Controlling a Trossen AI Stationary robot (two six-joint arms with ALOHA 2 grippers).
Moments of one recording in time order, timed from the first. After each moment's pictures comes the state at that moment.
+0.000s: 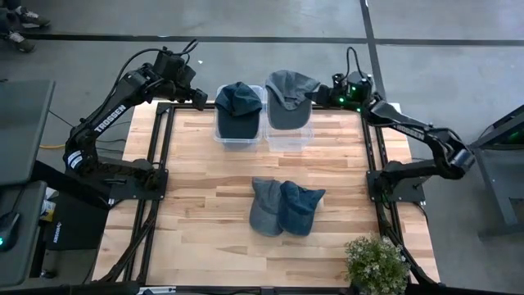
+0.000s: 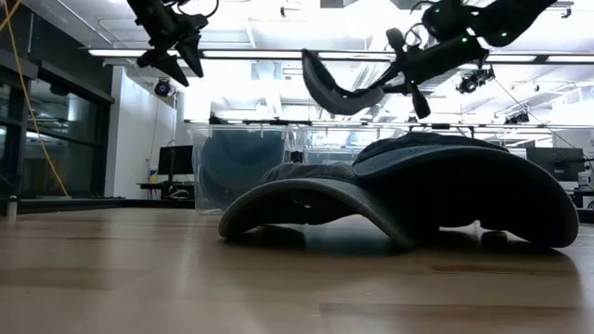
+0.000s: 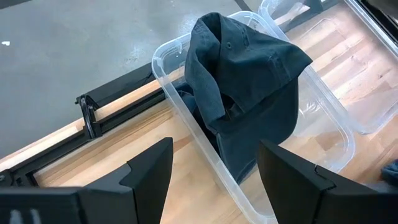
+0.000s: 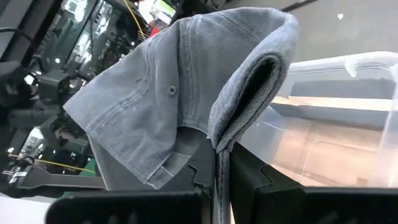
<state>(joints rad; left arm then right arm) 0.87 1.21 1.39 -0.99 0.09 -0.18 -0.83 1.24 0.85 0.12 -0.39 0.89</state>
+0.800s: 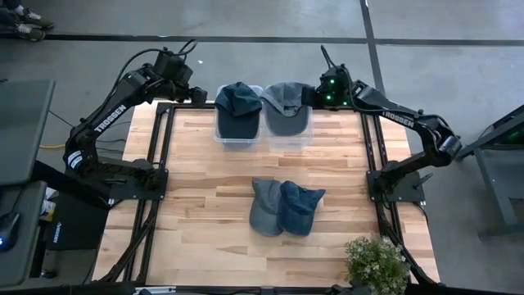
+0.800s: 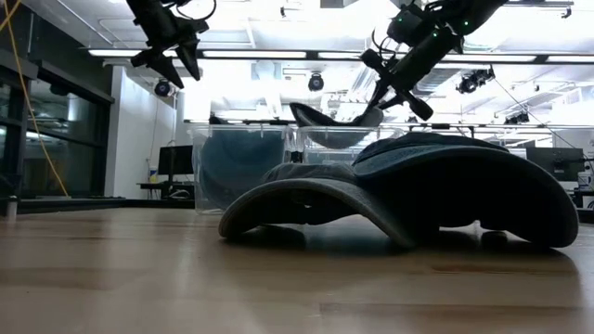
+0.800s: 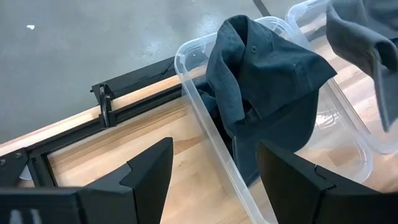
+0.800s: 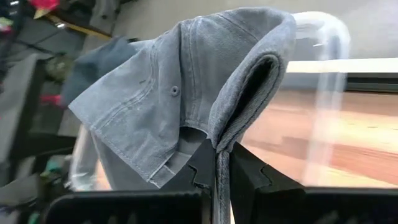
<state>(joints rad) 0.87 1.21 1.39 -1.00 0.02 -0.27 -0.75 1.41 1.13 -0.37 -0.17 0.84</state>
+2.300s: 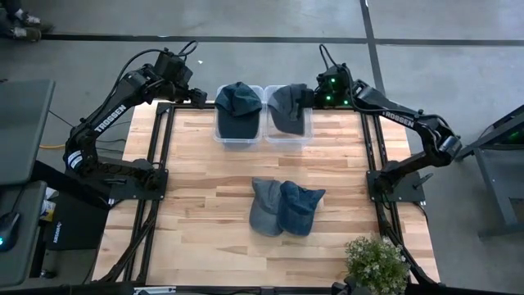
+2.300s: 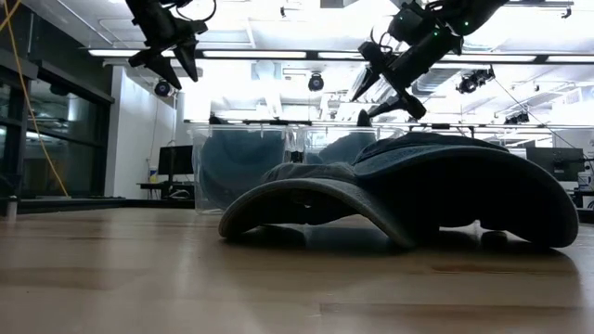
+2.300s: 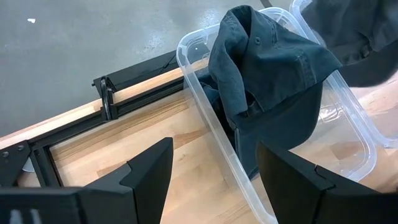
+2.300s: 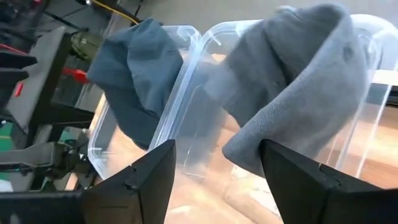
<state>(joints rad) 0.87 1.21 1.39 -1.02 0.01 -0.27 -0.76 1.41 1.13 -0.32 -0.28 0.72</state>
